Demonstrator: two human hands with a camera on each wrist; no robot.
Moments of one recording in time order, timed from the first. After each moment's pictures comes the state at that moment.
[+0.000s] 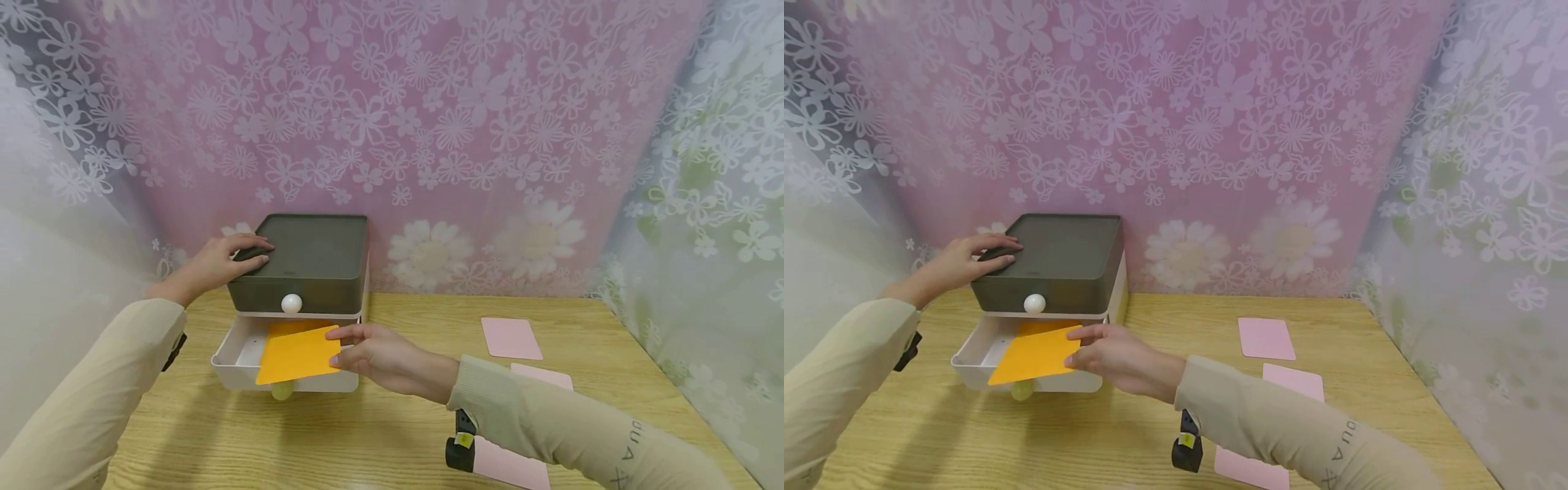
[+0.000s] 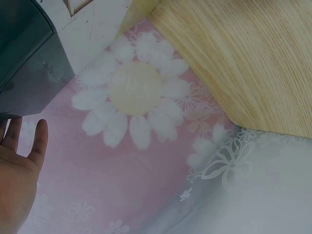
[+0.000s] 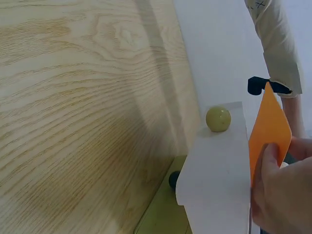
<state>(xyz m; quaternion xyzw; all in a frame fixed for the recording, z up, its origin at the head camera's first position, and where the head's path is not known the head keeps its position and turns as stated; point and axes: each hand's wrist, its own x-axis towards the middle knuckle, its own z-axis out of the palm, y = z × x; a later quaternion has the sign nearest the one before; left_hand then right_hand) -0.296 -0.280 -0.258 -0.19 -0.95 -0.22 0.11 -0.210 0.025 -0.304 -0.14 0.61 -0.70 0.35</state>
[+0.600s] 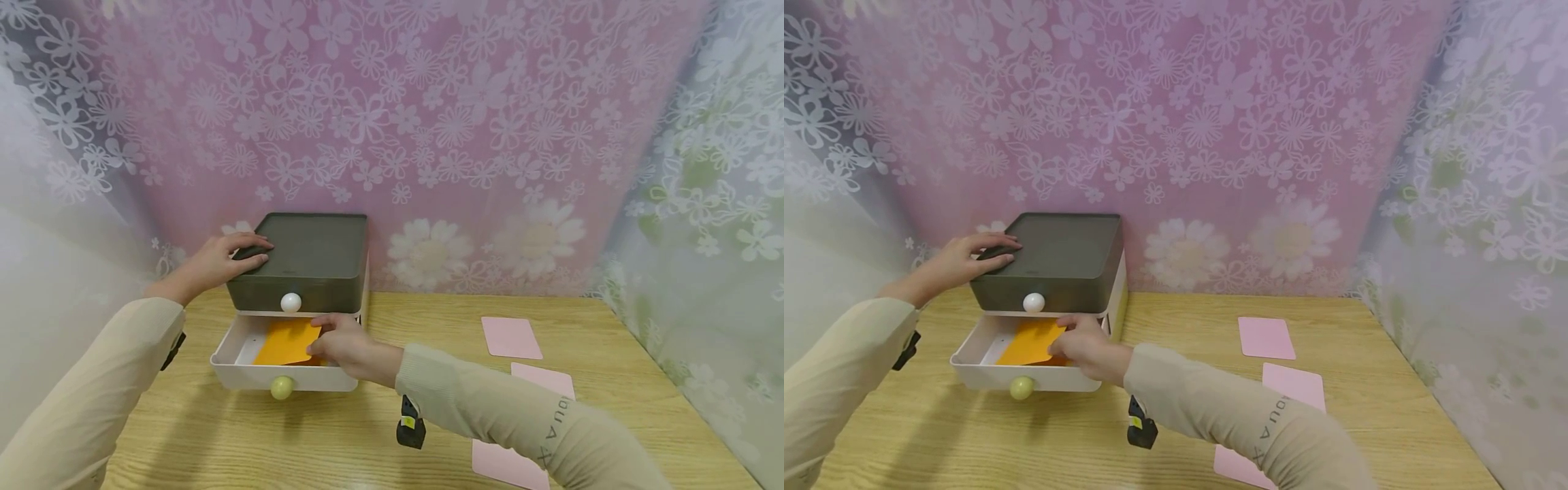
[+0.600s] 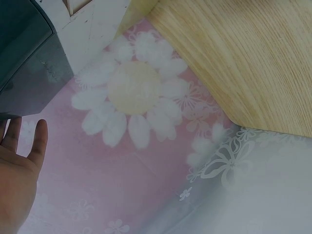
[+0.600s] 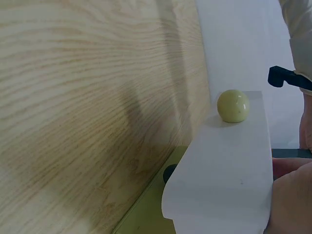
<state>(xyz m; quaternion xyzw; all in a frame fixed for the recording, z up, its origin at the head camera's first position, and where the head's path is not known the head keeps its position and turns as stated) -0.293 -0.280 -0.256 -0.19 -0.95 -0.22 0.10 -0.230 -0.032 -0.320 -0.09 0.70 -0.66 0.25</state>
